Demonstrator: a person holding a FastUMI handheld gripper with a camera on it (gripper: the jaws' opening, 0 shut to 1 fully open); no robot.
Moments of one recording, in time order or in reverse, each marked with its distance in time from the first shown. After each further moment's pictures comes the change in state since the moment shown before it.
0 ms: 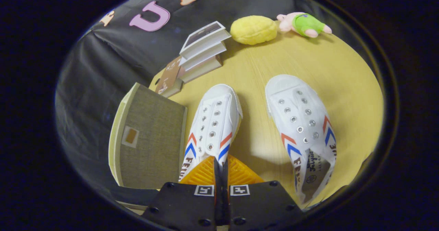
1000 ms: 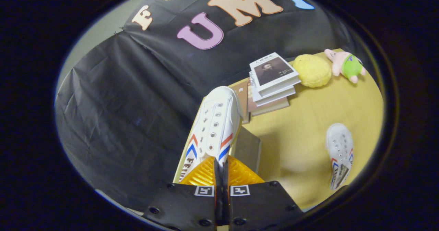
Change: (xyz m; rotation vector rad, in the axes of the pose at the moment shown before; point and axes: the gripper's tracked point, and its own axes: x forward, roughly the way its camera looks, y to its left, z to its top) arm -0.070 0.198 0.056 -0.096 -0.144 0.266
